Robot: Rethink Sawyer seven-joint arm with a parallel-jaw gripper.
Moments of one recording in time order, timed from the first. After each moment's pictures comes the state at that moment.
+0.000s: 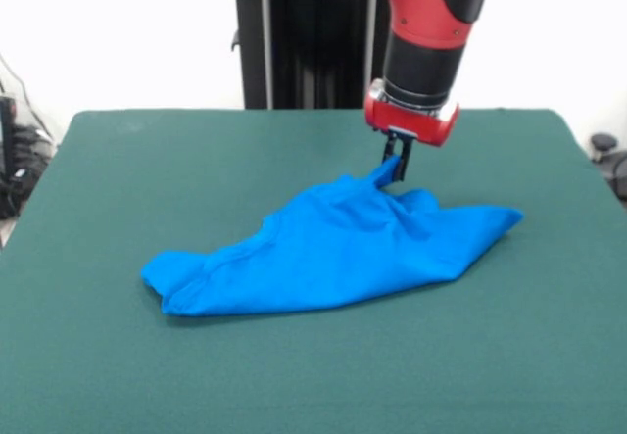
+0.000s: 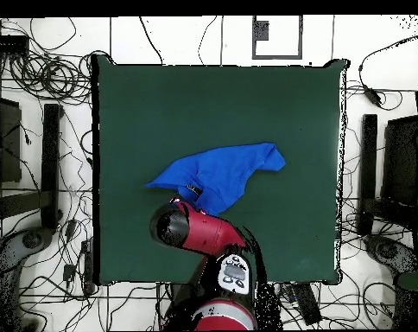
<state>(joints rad) 0.07 -0.50 -0.18 1.91 0.23 0.18 1.91</state>
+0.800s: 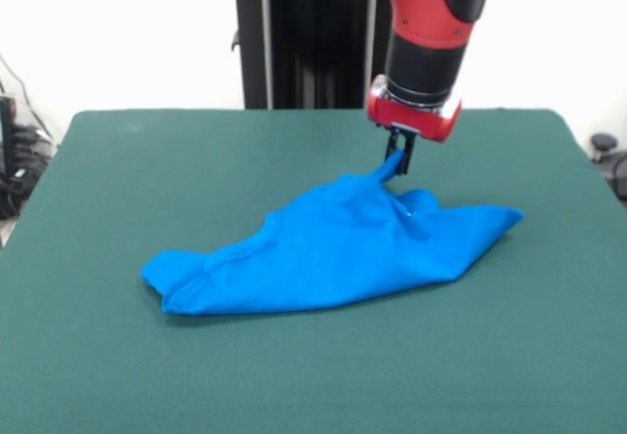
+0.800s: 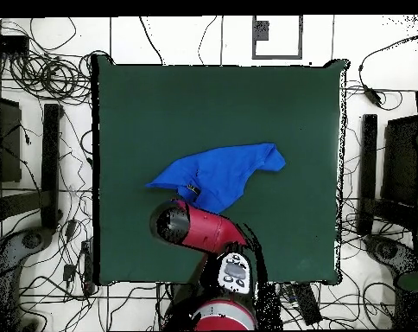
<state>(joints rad) 0.07 -0.50 -0.18 1.89 0.23 0.28 1.91</state>
